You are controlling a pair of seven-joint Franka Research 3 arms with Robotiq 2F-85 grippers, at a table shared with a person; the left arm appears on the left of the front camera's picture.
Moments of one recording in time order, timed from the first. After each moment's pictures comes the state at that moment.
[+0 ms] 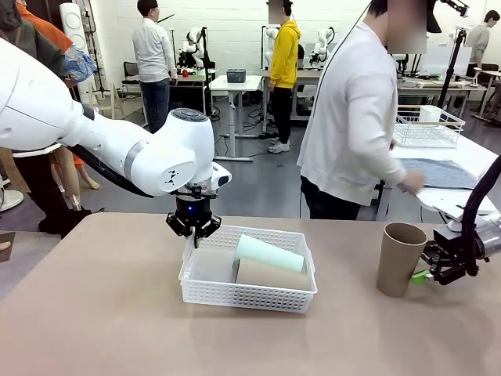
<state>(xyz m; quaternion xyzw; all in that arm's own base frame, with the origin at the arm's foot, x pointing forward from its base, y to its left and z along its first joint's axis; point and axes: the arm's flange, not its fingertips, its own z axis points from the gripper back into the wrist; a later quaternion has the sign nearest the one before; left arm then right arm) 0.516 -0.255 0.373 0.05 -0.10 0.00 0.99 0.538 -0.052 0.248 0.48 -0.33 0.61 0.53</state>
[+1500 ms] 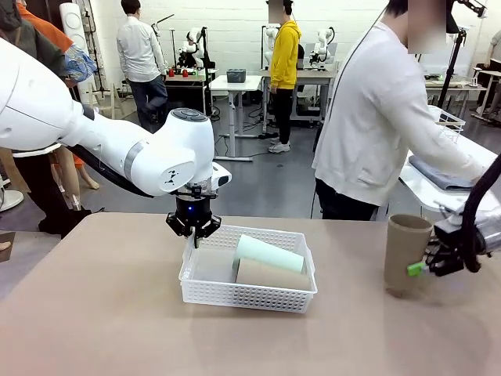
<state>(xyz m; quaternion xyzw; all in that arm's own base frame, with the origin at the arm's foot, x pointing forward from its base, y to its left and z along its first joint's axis) 0.516 -0.255 0.373 0.05 -0.10 0.00 0.99 0.528 -0.054 0.280 0.49 -0.32 0.56 0.58</state>
